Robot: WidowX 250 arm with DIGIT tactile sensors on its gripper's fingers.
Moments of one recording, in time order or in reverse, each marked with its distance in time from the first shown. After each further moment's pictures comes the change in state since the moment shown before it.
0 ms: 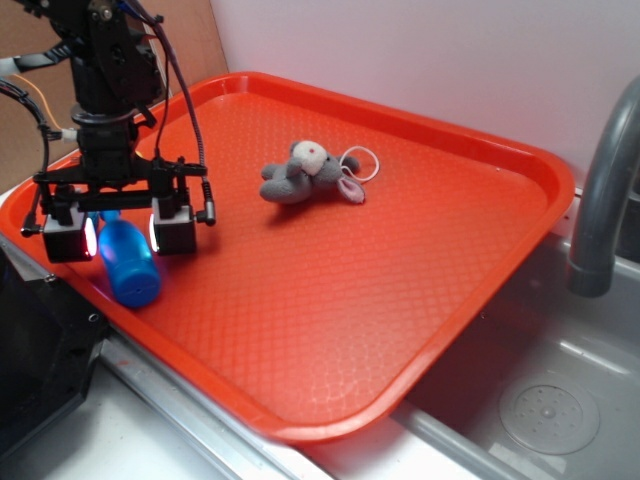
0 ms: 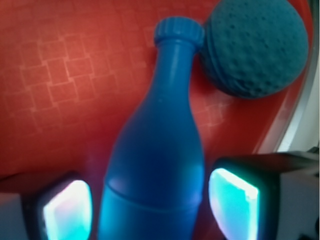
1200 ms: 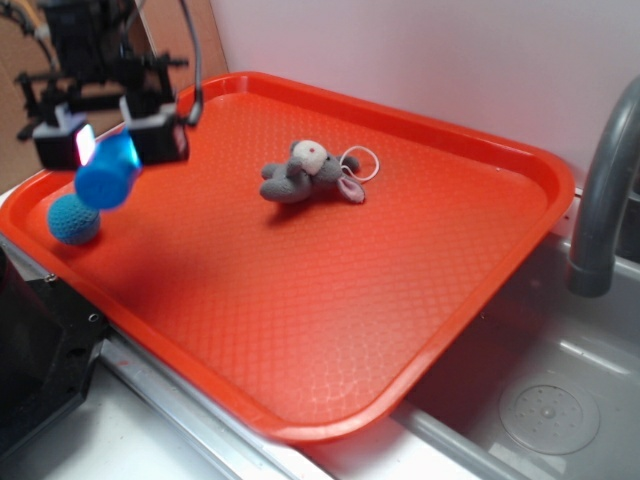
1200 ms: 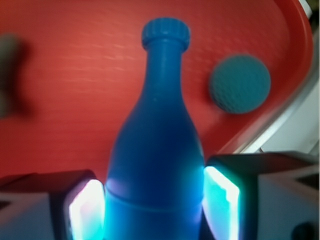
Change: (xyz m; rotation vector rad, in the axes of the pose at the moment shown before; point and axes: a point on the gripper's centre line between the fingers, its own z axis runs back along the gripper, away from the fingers) arm 0.000 -0.009 0.090 -0.202 0.072 -0.322
